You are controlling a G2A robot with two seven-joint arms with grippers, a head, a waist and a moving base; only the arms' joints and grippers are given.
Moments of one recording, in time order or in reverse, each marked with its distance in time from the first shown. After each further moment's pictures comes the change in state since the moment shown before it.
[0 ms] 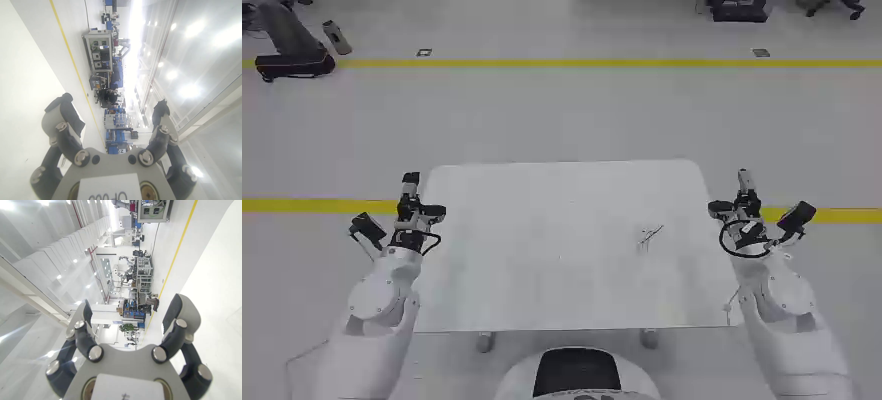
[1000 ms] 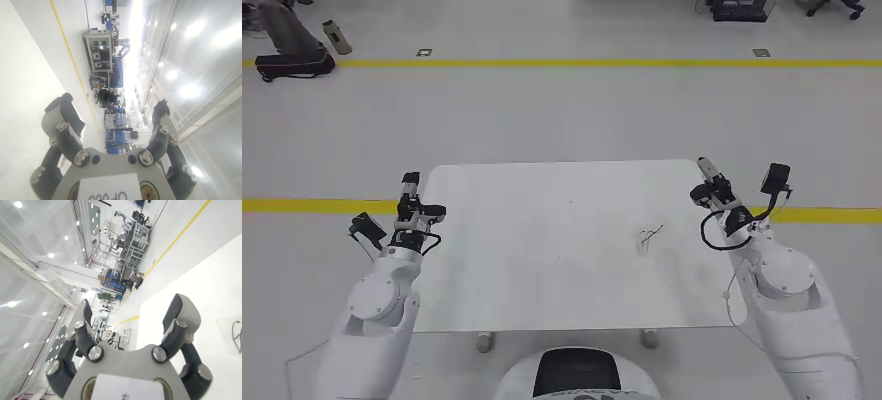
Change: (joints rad) left arm 0.000 0.000 0.000 0.000 0.000 0.000 0.000; right arm 0.121 0.026 -0.020 0.006 -0.302 0.028 0.301
